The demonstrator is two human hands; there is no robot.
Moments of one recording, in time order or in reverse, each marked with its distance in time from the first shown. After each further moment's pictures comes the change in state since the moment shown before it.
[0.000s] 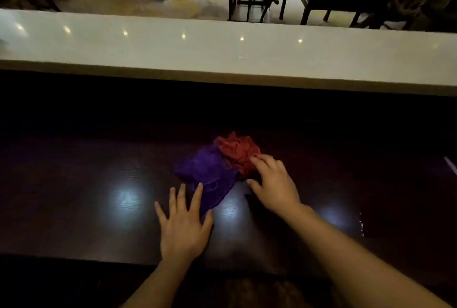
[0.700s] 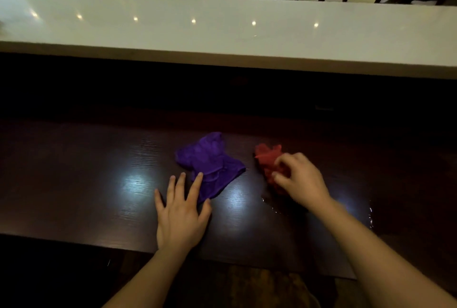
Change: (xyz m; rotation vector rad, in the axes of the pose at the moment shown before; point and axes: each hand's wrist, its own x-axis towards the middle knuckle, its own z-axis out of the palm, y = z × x) left_hand 0.001 0.000 0.000 -0.007 0.102 0.003; right_hand -0.005 0.061 -0.009 0.054 -0.032 0.096
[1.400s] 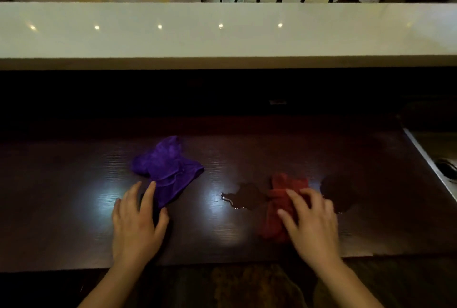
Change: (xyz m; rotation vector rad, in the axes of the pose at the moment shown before) left_hand -0.010 0.008 -0.010 -0.076 0.159 0.101; right_hand -0.140 0.062 -0.017 -0.201 0.164 0.281
